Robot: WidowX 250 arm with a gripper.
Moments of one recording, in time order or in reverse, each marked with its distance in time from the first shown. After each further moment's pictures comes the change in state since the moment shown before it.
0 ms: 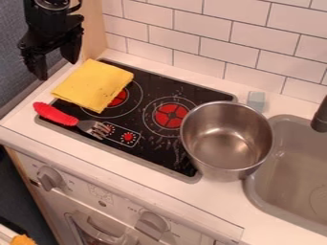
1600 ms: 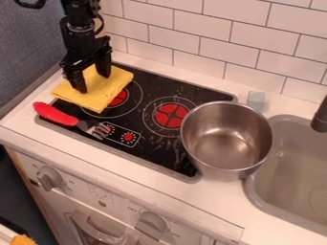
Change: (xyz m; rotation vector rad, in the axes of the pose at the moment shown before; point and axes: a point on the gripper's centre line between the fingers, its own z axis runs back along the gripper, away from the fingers) arm -0.014 -0.069 -0.075 -0.064 0.241 -0.027
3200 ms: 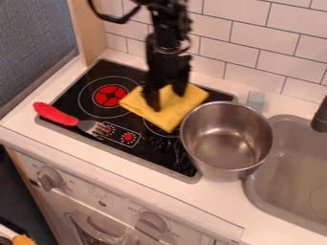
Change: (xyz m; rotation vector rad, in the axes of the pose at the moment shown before) arm -0.161 -0.052 0.012 -0.071 0.046 -0.256
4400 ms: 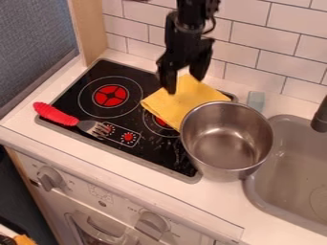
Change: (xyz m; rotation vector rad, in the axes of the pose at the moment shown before) arm 0.013 -0.013 0.042 0.000 -0.089 -0.036
